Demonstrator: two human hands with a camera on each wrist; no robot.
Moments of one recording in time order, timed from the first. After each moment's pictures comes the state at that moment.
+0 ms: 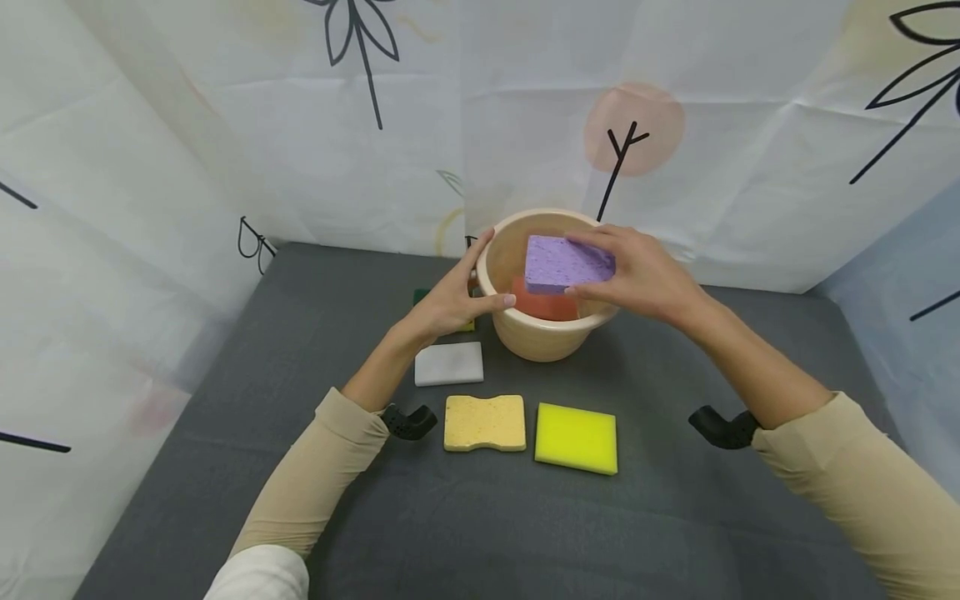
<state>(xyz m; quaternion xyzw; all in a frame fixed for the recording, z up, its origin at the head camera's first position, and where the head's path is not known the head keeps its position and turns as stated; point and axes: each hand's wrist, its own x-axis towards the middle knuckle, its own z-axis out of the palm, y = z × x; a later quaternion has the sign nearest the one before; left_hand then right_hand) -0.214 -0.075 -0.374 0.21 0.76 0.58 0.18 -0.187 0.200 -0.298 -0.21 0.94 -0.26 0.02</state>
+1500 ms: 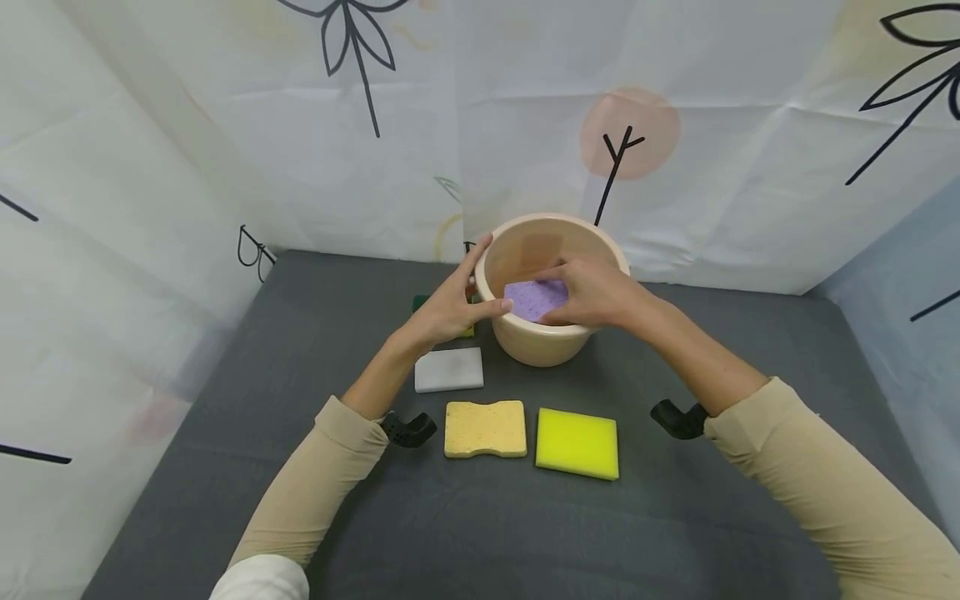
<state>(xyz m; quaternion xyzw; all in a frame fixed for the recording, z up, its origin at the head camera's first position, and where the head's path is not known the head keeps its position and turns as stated) -0.214 -0.075 -0.375 0.22 0.77 0.58 0.17 -0.210 0.167 -0.324 -0.30 0.94 -0.17 0.06</state>
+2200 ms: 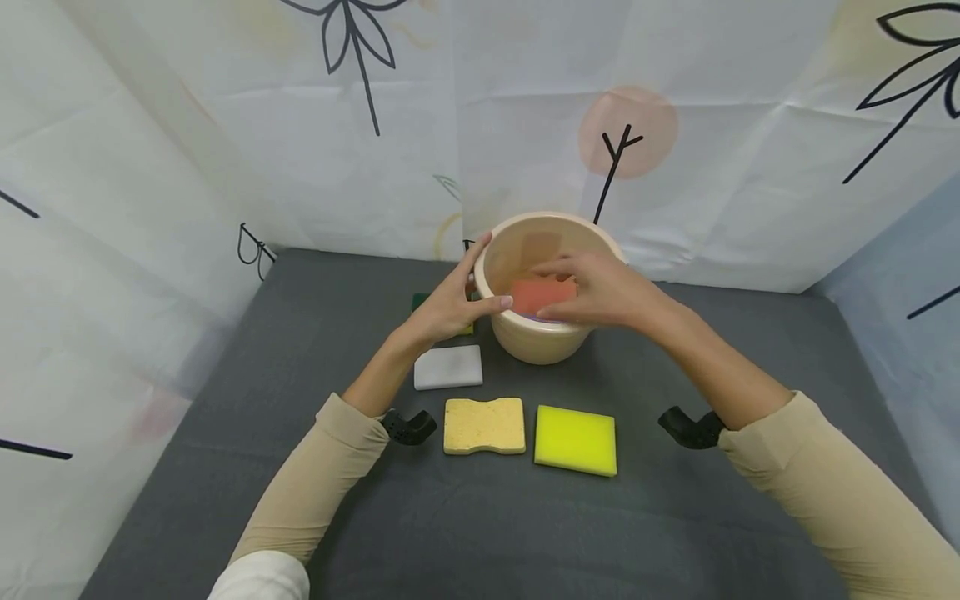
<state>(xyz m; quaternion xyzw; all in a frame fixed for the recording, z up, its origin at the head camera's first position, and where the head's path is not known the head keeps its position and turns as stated) -0.211 -0.074 -0.374 0.22 0.76 0.59 0.17 -0.191 0.172 -0.307 -0.28 0.93 -0.23 0.08</state>
